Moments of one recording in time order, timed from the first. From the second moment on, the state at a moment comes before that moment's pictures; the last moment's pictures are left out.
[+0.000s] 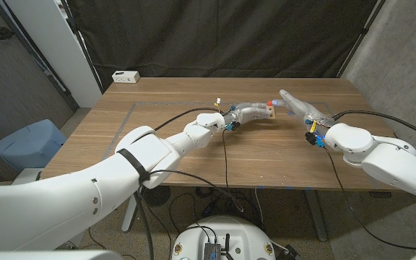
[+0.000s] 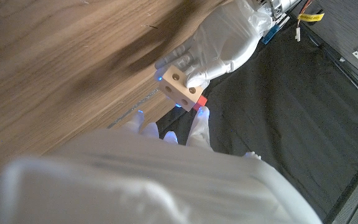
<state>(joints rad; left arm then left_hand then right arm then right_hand) 0.22 -0.12 0.73 -0.36 -0.41 -0.32 -0.47 0.98 0.08 0.31 -0.16 0.21 0.86 -0.21 0.20 0.19 0.83 -0.22 0.20 0.41 0.45 -0.05 0.22 0.20 0.15 0.12 0.19 0.18 -1.18 -1.05 -0.19 -2.14 0.53 -0.35 -0.21 0.04 0.09 0.07 0.14 0.29 0.40 -0.17 0.18 0.18 -0.18 -0.04 0.19 0.18 -0.17 0.06 0.21 0.21 -0.07 0.09 0.19 0.17</state>
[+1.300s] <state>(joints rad) 0.22 -0.12 0.74 -0.36 -0.40 -0.29 -0.44 0.98 0.07 0.31 -0.16 0.21 0.86 -0.21 0.20 0.19 0.83 -0.22 0.20 0.41 0.45 -0.05 0.22 0.20 0.15 0.12 0.19 0.18 -1.06 -1.00 -0.27 -2.03 0.50 -0.32 -0.16 0.04 0.09 0.07 0.14 0.29 0.39 -0.16 0.18 0.18 -0.18 -0.04 0.19 0.18 -0.17 0.06 0.21 0.21 -0.07 0.09 0.19 0.17</state>
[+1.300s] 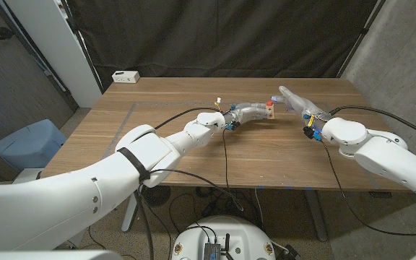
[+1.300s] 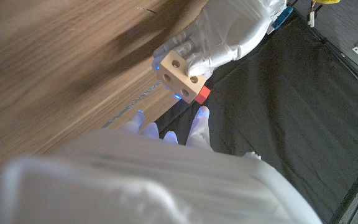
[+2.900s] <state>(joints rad) 0.23 -0.12 0.74 -0.36 -0.40 -0.33 -0.47 0.98 0.07 0.31 -0.16 0.21 0.86 -0.21 0.20 0.19 0.83 -0.22 0.20 0.41 0.45 -0.05 0.22 0.20 0.15 0.12 0.19 0.18 -1.02 -0.98 -0.32 -1.98 0.50 -0.29 -0.13 0.04 0.09 0.07 0.14 0.29 0.39 -0.16 0.18 0.18 -0.18 -0.04 0.19 0.18 -0.17 0.06 0.21 0.21 -0.07 0.09 0.19 0.17</state>
